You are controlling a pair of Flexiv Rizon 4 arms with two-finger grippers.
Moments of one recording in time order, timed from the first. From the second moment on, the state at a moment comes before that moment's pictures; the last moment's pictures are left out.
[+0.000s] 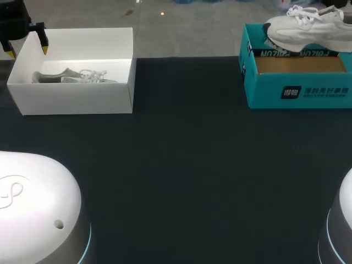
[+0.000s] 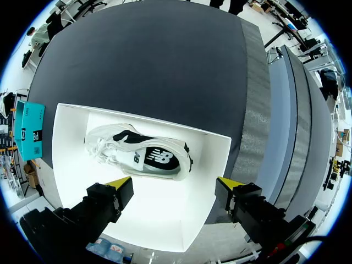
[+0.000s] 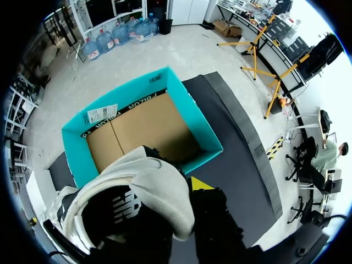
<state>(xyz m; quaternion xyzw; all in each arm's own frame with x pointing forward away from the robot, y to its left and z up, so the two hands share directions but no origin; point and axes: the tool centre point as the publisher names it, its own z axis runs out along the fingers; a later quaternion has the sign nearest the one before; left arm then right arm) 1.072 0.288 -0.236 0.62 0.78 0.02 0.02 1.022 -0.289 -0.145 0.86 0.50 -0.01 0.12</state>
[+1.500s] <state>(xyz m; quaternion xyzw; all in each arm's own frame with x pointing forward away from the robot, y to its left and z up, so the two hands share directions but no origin) 1.072 0.288 -0.236 0.62 0.78 0.02 0.02 0.738 -0.078 -0.208 0.78 0.60 -0.06 0.16</state>
